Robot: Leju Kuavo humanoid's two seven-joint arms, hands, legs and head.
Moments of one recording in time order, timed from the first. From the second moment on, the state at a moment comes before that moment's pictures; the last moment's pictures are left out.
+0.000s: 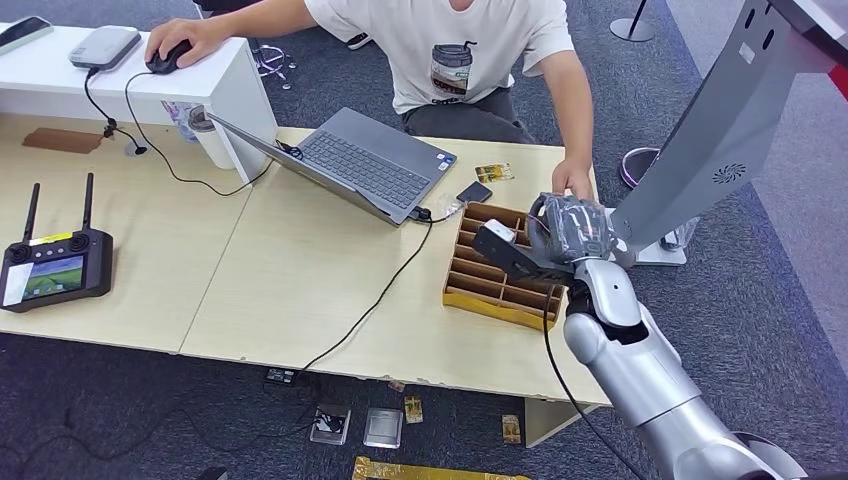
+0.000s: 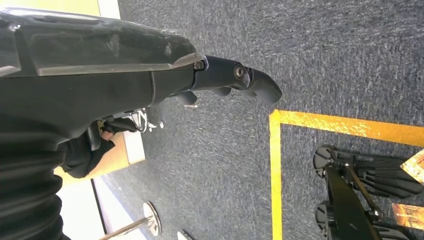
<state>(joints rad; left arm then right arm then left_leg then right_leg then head) -0.12 0.23 -0.80 -0.24 0.89 -0.22 0.27 -0.65 -0.20 0.68 -1.28 0.95 -0.28 0.24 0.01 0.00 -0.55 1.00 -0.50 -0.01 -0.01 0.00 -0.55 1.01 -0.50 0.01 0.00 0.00</state>
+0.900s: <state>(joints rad) -0.12 0.25 -0.84 -0.26 0.86 -0.25 0.29 -0.61 -0.22 0.70 -1.30 0.95 -0.20 0.31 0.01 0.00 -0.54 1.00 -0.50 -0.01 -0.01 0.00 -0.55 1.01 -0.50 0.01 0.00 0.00</state>
